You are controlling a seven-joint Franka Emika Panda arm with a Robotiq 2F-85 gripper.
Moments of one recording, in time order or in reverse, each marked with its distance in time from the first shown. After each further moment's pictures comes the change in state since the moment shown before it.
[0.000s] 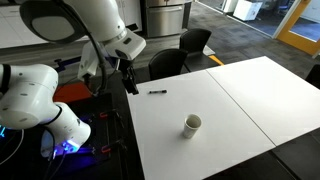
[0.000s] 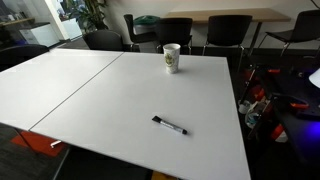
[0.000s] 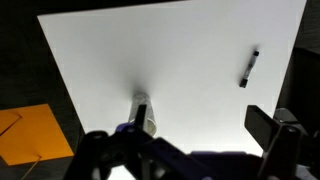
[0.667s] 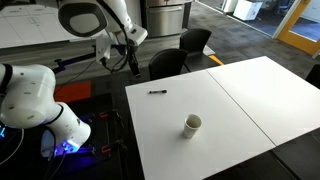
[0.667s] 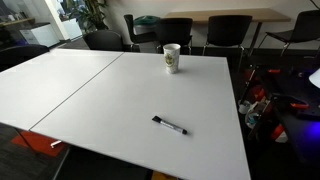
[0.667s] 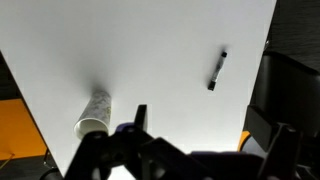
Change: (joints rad) arm 0.136 0.108 0.186 -0.020 0.121 0.140 0.164
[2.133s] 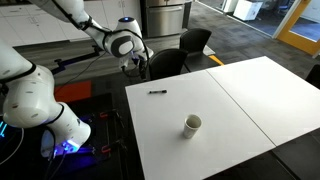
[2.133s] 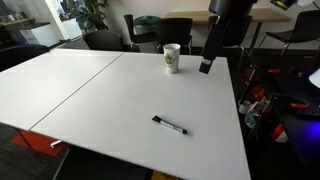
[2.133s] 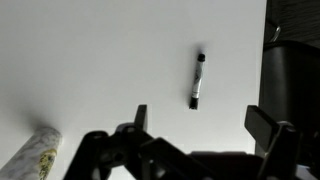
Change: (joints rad) arm 0.070 0.636 0.261 0.090 -0.190 0.516 0.612
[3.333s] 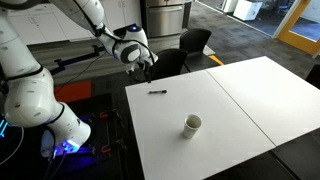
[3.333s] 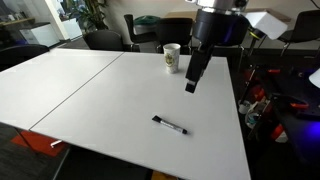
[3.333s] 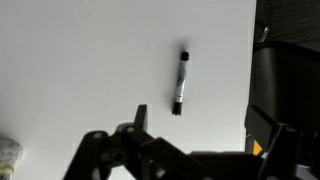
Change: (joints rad) arm 0.051 0.200 -0.052 0.087 -0.010 0.128 -0.016
